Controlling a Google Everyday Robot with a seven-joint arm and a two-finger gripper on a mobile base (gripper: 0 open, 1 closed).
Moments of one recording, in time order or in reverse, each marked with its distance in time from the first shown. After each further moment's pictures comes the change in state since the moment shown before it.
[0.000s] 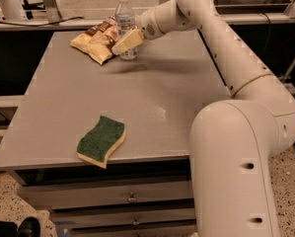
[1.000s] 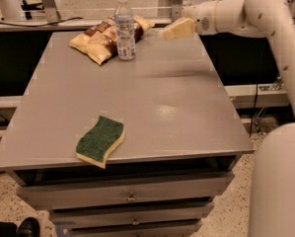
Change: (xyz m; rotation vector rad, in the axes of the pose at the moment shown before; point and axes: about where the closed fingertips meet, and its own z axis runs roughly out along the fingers) arm 0.024 -0.034 -0.157 0.171 -0.186 0.095
